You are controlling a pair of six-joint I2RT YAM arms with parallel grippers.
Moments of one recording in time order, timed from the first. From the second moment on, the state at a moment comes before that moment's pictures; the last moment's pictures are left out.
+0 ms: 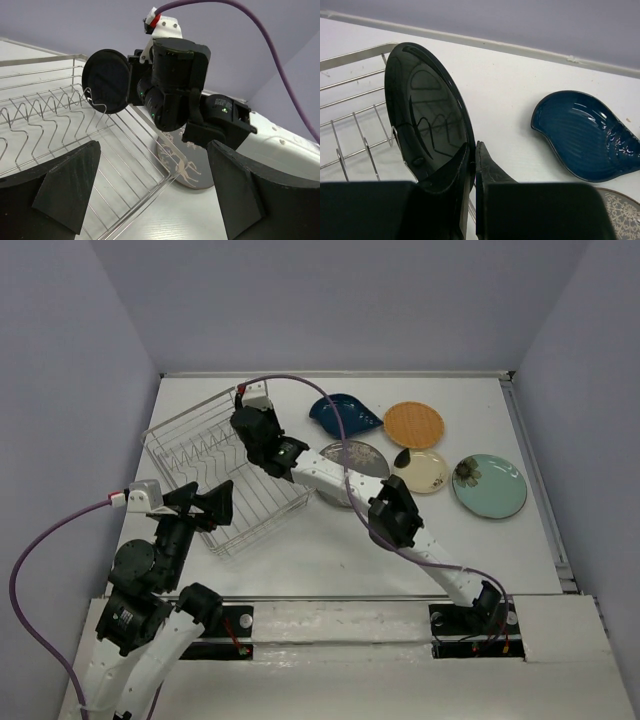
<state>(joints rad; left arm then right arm) -0.51 0.17 0.66 -0.39 -0.31 -0.41 0.98 2.58 2.50 -0.20 0.92 0.11</state>
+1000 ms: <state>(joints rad) -0.51 0.17 0.66 -0.39 -0.26 -0.41 0.47 1.49 0.85 0.04 0.29 0.74</state>
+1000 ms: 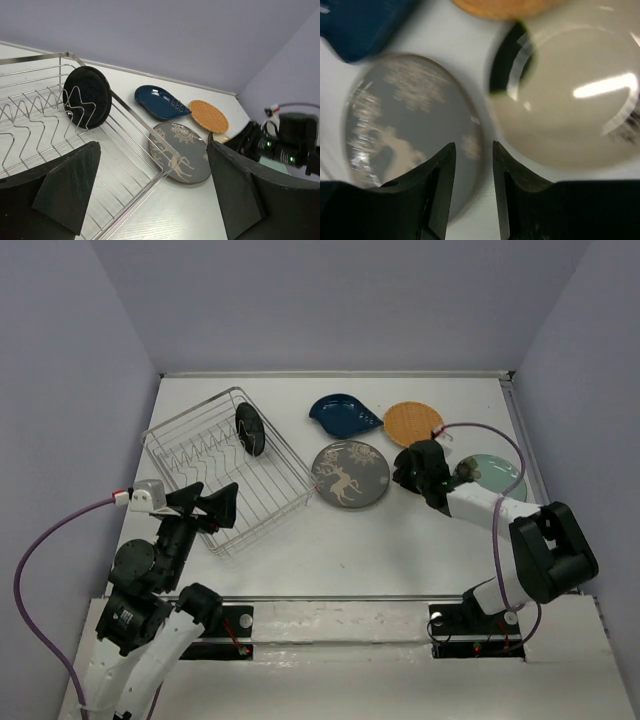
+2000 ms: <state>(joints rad) -0.50 0.19 0.66 -0.38 -0.23 -0.41 0.36 1.73 0.47 0.77 -0.10 1.11</state>
